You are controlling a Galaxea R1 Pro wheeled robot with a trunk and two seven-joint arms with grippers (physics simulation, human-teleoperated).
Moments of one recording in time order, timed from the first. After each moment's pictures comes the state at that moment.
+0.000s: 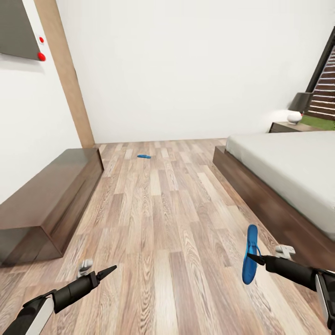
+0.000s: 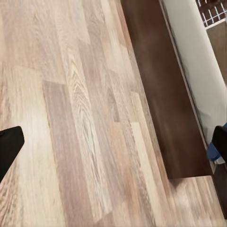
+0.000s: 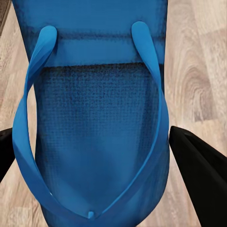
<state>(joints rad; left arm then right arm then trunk) -0.30 0.24 0.14 -0.85 0.52 0.49 -0.91 -0.39 -0.23 -0.56 -1.12 0.19 0.64 1.00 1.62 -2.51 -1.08</state>
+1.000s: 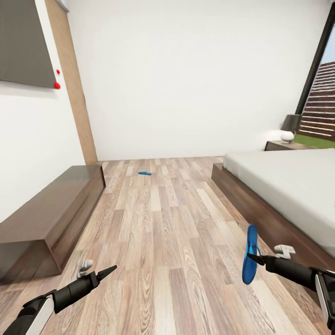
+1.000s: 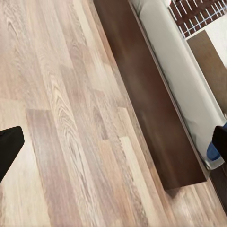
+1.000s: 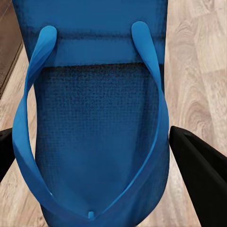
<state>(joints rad) -0.30 0.24 0.14 -0.85 0.52 0.49 -0.91 -0.39 -0.23 -0.56 -1.12 0.19 0.64 1.00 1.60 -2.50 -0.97</state>
